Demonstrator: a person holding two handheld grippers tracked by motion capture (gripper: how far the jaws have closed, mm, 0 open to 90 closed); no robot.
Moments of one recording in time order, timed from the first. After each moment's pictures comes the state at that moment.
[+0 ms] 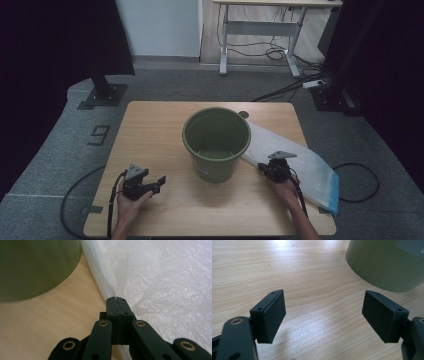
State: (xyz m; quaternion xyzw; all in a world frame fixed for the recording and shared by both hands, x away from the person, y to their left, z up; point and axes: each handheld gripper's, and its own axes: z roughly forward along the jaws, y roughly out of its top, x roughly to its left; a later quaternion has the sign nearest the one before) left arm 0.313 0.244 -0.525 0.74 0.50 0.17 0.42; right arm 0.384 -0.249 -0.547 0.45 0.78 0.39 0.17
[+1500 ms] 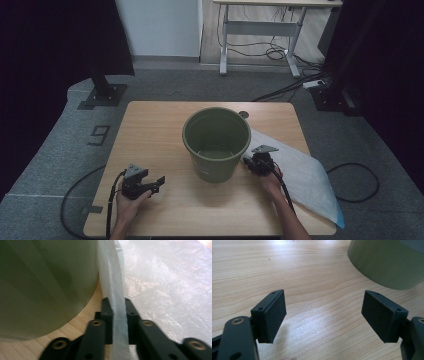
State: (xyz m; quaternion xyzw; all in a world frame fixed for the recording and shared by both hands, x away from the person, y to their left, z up) left arm 0.316 0.250 -0.527 0.74 0.50 0.16 0.42; right arm 0.412 -0.197 -0.548 0.44 0.78 0.39 0.19
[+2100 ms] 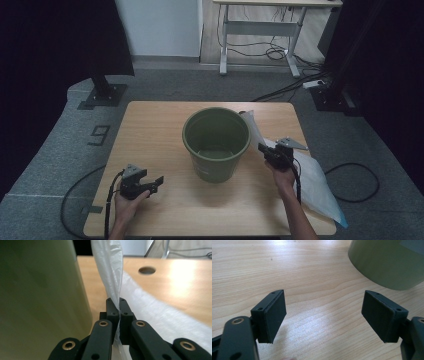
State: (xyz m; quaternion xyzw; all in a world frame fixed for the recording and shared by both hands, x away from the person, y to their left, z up) left arm 0.316 0.253 -0.527 0.74 0.51 0.16 0.42; right arm 0.391 -0.239 -0.485 0.48 0.68 0.51 0.22
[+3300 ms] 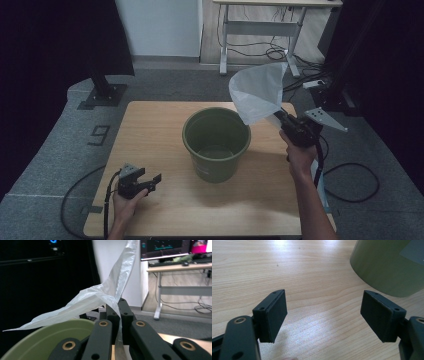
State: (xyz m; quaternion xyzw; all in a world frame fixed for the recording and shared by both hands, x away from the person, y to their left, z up) left arm 0.316 0.259 -0.525 0.72 0.51 0.16 0.44; right arm 0.358 -0.240 -0.328 0.42 0.59 0.62 0.30
